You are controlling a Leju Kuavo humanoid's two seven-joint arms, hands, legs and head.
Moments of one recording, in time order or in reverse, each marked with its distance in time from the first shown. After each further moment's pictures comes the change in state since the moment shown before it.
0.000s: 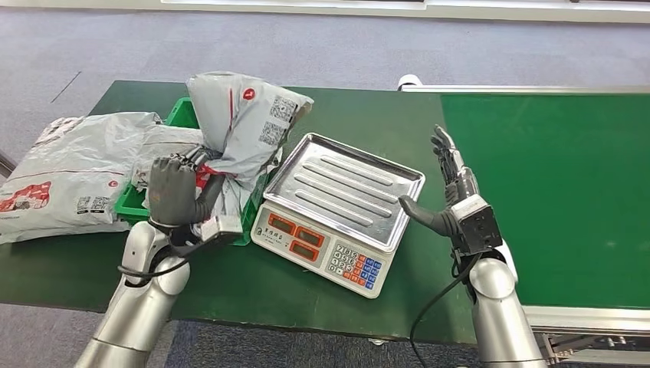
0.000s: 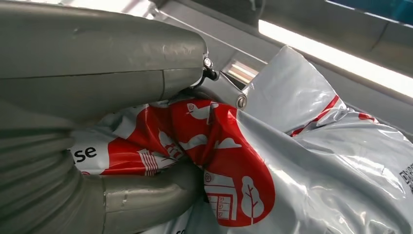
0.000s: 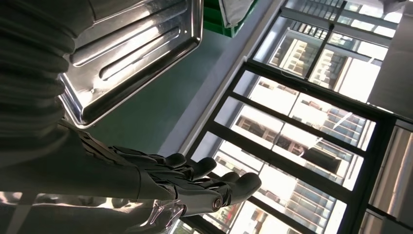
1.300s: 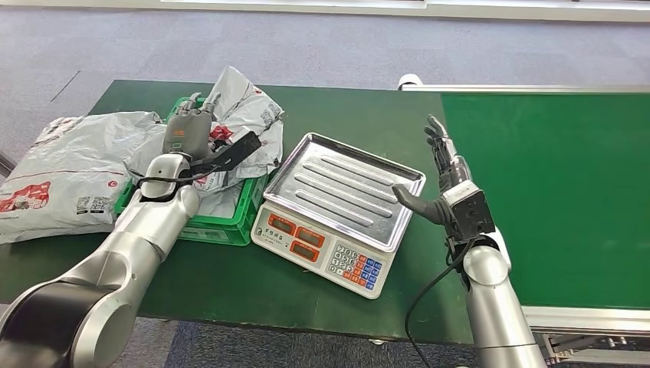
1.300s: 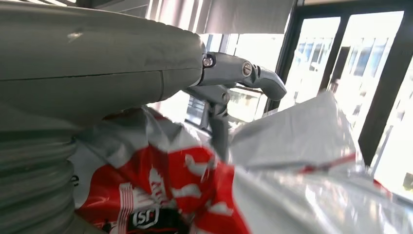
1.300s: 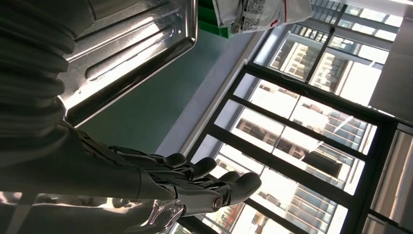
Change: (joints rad) left arm -0.547 -0.059 0.074 0.883 -0.298 -0.099 0.347; right arm -0.061 0.019 0.008 0.057 0.012 0.002 0.010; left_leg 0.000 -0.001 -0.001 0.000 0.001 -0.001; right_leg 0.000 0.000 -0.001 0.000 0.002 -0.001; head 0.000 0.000
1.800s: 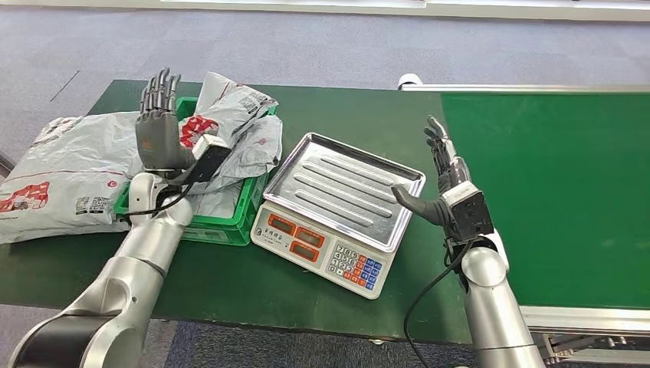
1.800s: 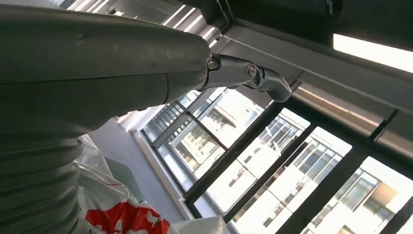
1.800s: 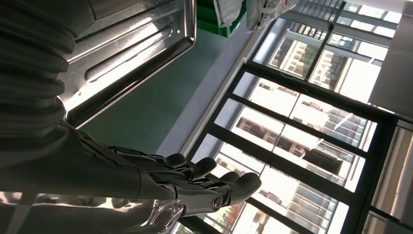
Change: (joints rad) left arm 0.170 -0.039 0.191 -0.242 0.270 0.317 -0.432; right arm 0.004 -0.001 0.015 0.001 -0.016 -0.023 0.001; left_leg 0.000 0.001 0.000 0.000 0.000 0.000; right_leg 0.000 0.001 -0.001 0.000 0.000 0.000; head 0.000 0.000
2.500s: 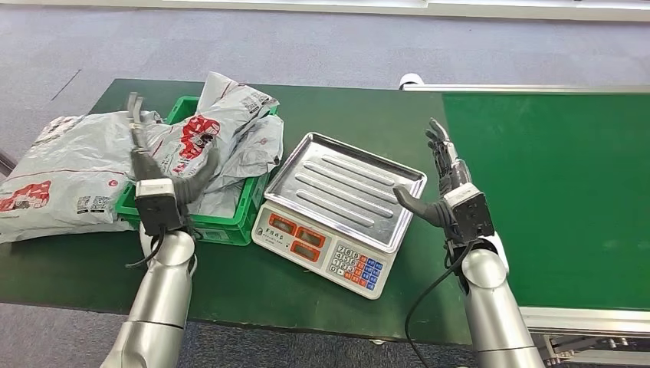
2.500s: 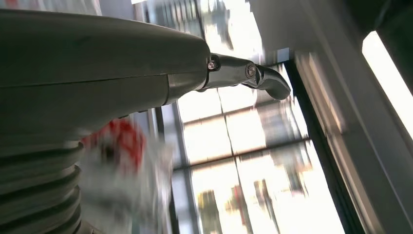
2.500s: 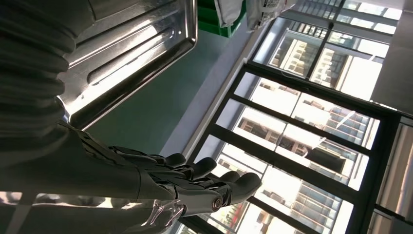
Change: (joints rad) left arm 0.333 -0.133 -0.062 -0.531 0.602 -0.409 -0.197; right arm 0.000 -0.003 0.000 0.013 -0.024 -0.018 -0.003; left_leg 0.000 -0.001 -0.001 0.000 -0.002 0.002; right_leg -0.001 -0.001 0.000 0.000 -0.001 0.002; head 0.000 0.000
